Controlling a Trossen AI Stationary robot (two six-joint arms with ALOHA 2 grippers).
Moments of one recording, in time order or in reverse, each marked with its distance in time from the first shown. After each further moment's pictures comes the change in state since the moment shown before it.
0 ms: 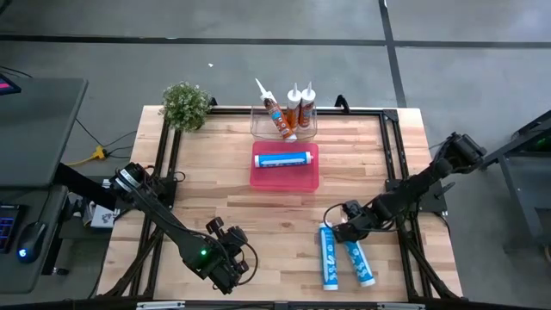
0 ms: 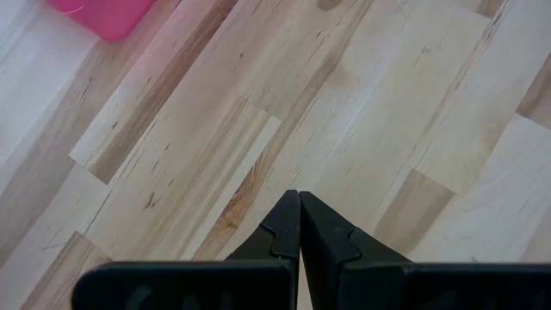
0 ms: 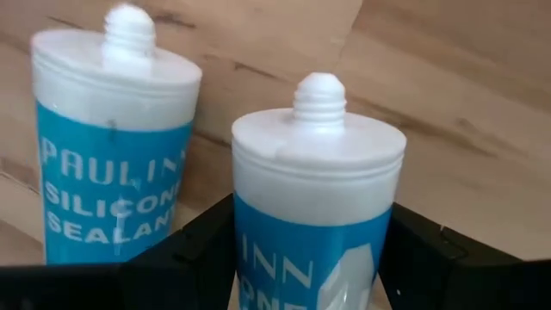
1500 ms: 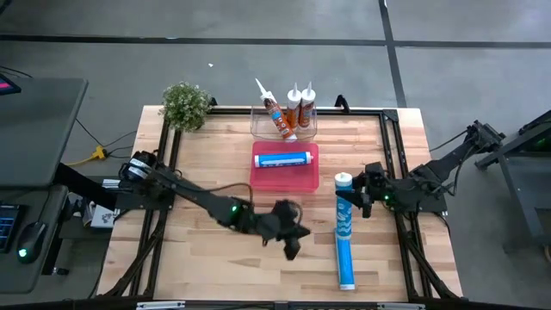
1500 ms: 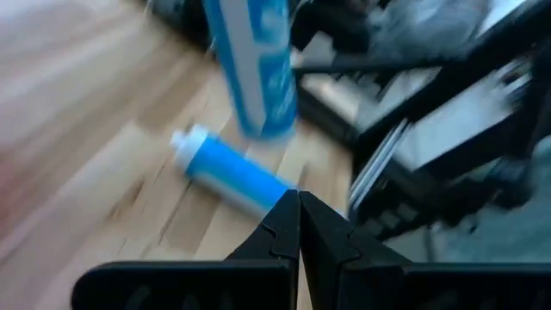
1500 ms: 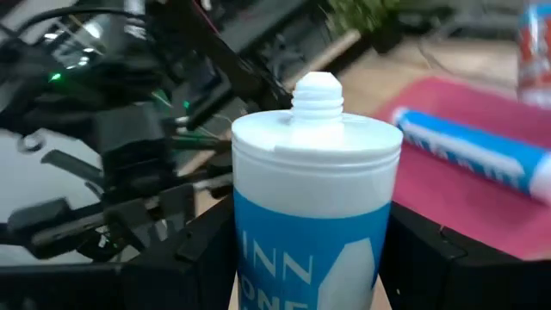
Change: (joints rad) left arm 0.349 0.000 0.001 1.035 0.215 0.465; right arm 0.017 -0.666 0.002 0.323 0.642 -0.891
